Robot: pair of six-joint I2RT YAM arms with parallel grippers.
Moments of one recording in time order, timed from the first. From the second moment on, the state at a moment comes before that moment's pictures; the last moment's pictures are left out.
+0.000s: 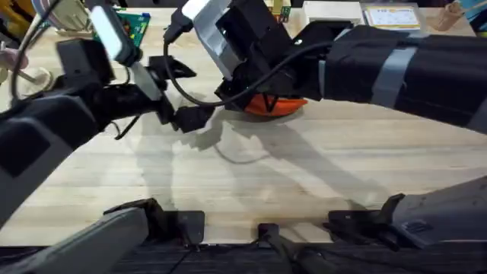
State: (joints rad) left arm 0.23 1.26 0.61 -0.31 1.01 0.95; right arm 0.82 1.70 1.25 -0.44 0.05 -0.15
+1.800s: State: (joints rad) left arm 0.04 1.49 0.61 -0.06 1.11 0.84; right arm 0.82 1.69 1.25 -0.46 0.04 -0.14
